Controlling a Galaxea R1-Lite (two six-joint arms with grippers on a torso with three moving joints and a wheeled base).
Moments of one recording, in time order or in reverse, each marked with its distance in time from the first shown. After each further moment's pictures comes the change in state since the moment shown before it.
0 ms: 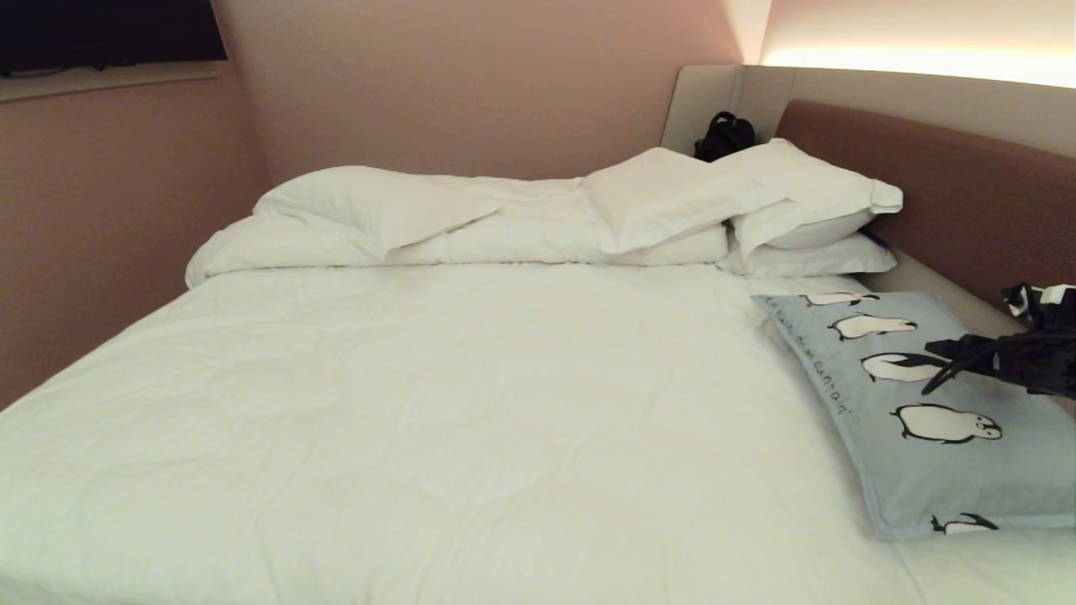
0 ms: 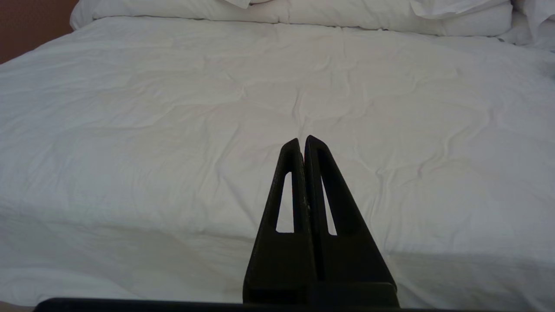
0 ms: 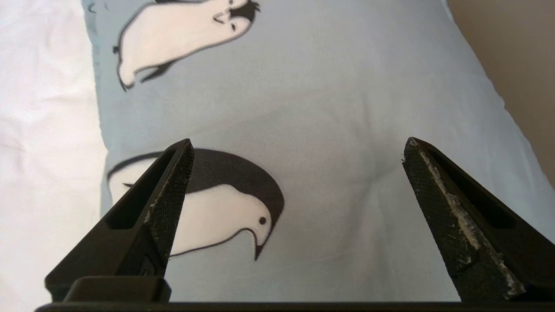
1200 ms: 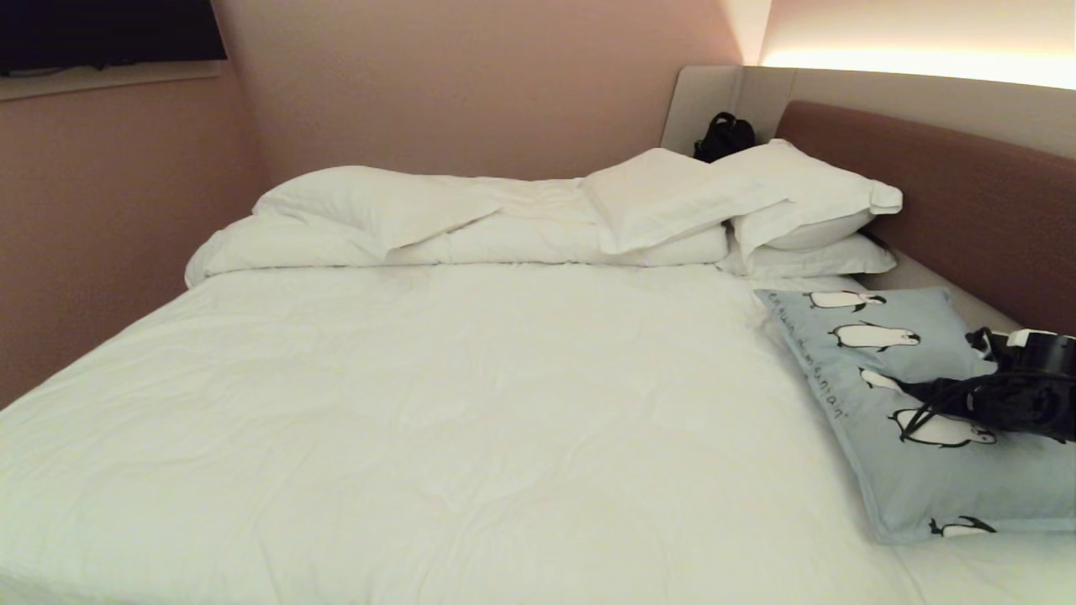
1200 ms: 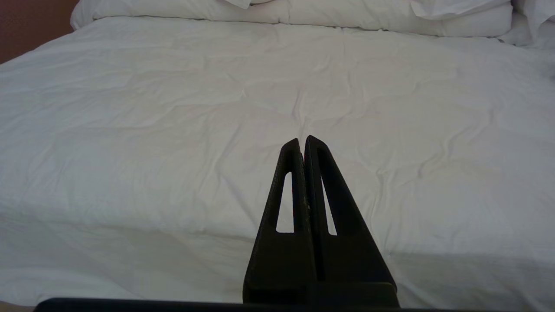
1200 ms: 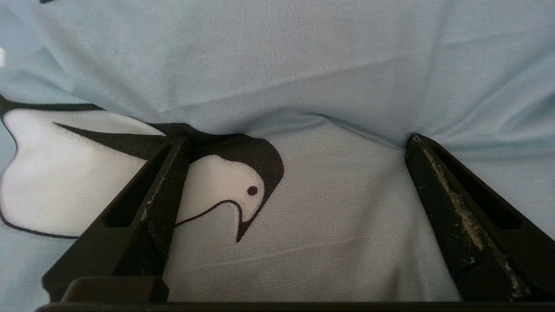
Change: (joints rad) left arm 0.000 0.000 0.000 -0.001 0.000 0.001; right arm -0.001 0.158 -0.003 -0.006 -0.004 -0.095
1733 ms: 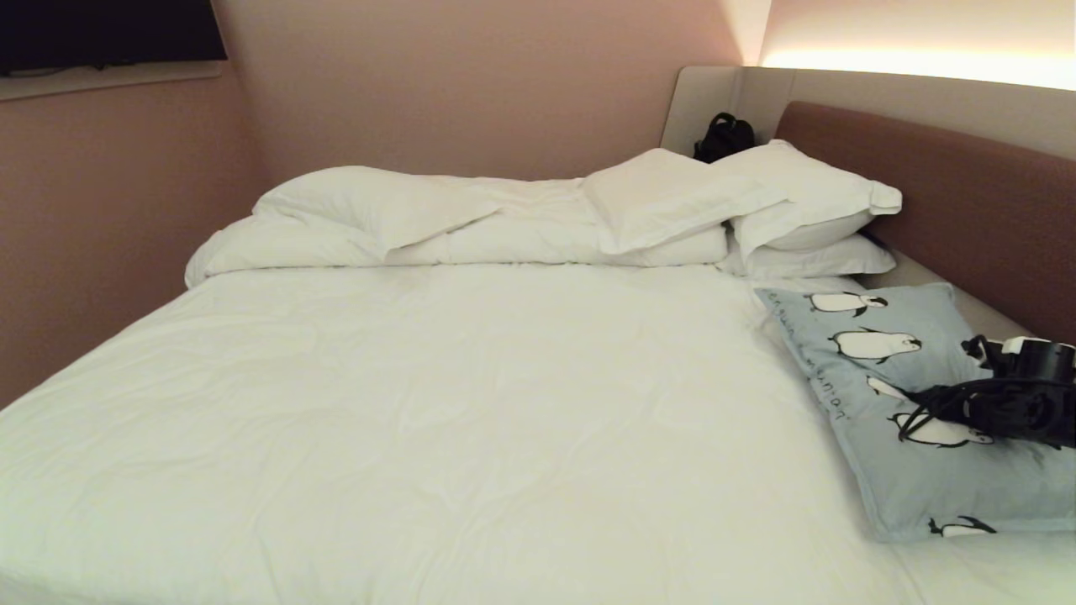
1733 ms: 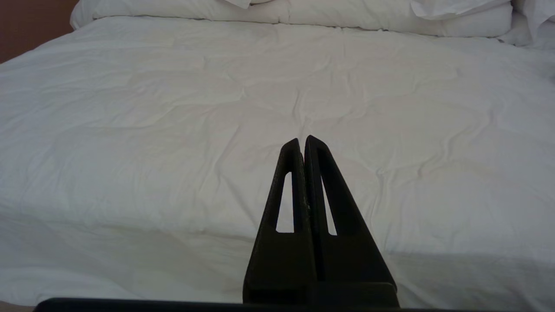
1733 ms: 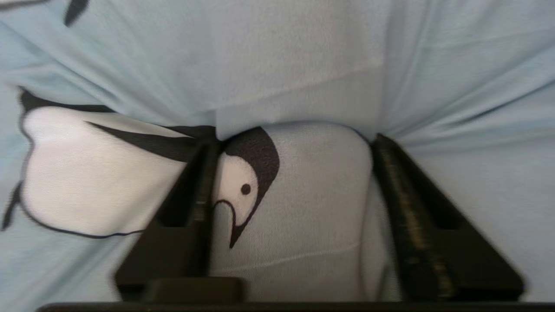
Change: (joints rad) left arm 0.000 0.000 0.000 0.000 0.000 0.000; right arm 0.000 0.029 -0.001 0.014 -0.009 0.001
